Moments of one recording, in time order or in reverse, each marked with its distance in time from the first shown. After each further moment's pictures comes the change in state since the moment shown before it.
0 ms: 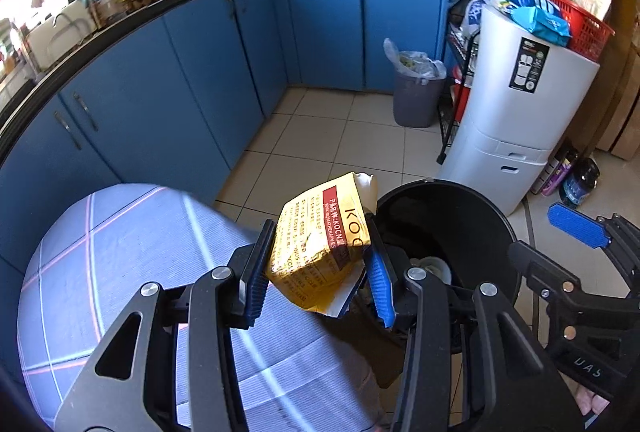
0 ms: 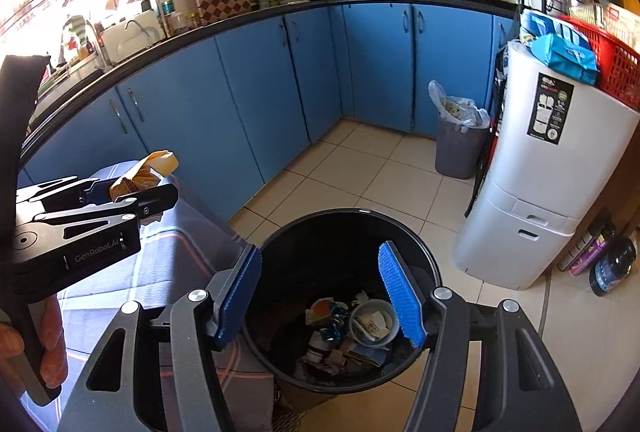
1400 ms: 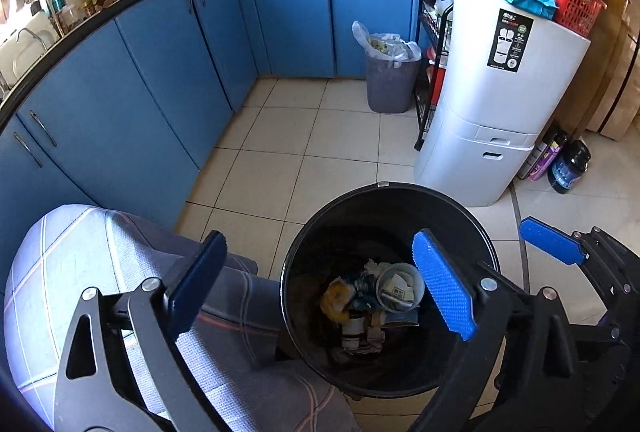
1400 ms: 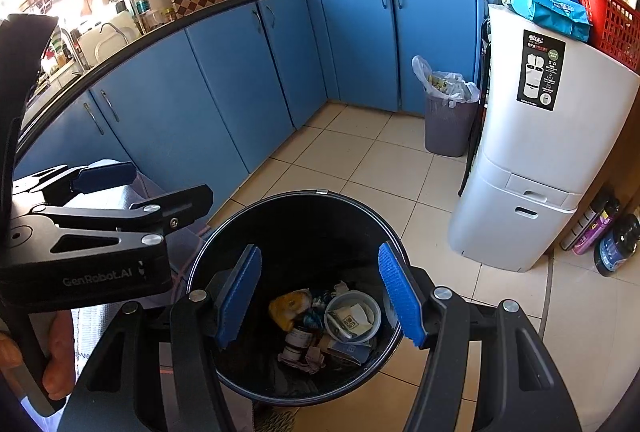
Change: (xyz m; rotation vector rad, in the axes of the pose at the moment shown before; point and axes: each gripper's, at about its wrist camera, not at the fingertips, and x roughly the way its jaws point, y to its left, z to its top) left arm 0.045 -0.056 0.017 0.051 0.051 -0.055; right arm 0.034 -0.042 -0.010 0.051 0.044 -0.007
